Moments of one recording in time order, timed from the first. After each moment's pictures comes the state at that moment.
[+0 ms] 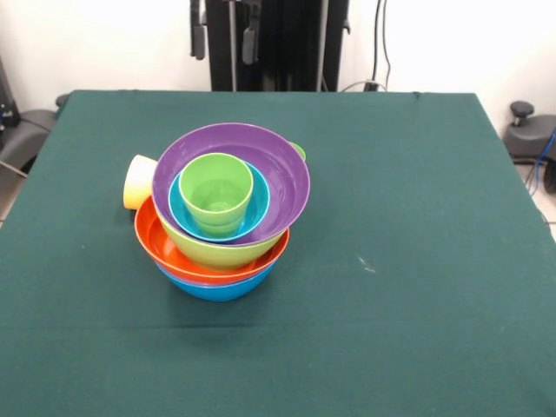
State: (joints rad) arm -0.64 -1.02 0.43 1.88 -0.44 0.64 1.84
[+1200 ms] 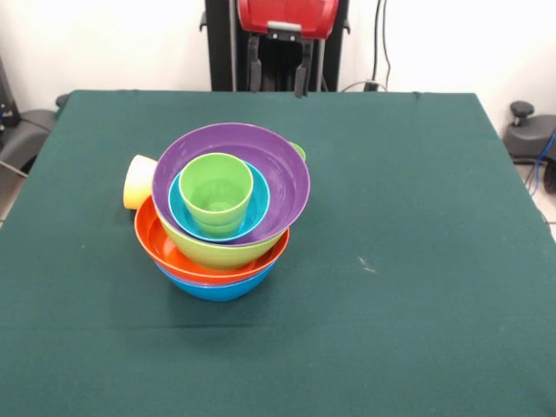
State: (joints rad) arm -0.46 -0.92 0.26 1.90 -0.41 0.45 2.03
